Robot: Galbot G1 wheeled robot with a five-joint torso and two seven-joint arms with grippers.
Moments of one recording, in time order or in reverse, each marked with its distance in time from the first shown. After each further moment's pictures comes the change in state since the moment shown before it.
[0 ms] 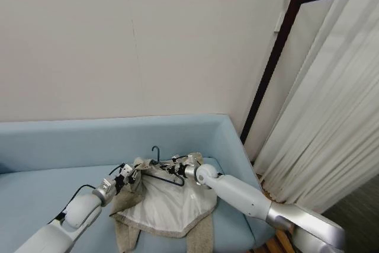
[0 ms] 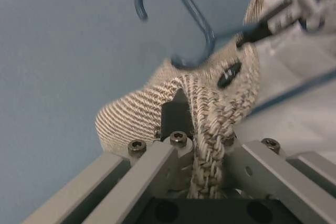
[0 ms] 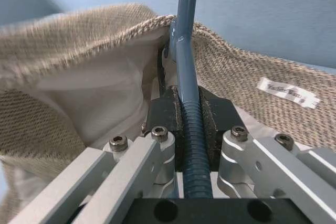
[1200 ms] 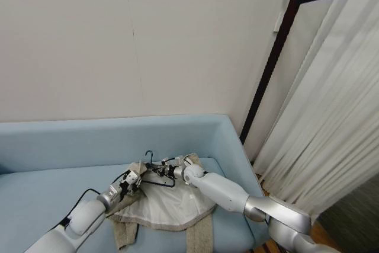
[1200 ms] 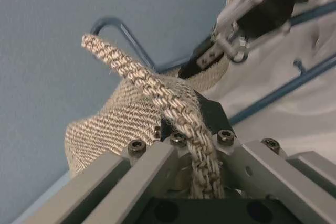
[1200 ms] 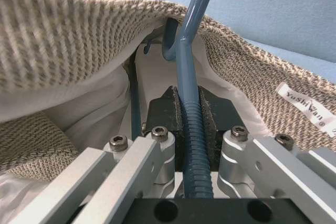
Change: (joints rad) left arm 0.053 -0.005 0.004 -0.049 0.060 0.037 -0.016; right arm 0.037 0.173 -0.050 -0.221 -0.101 0.016 -0.084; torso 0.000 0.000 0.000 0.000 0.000
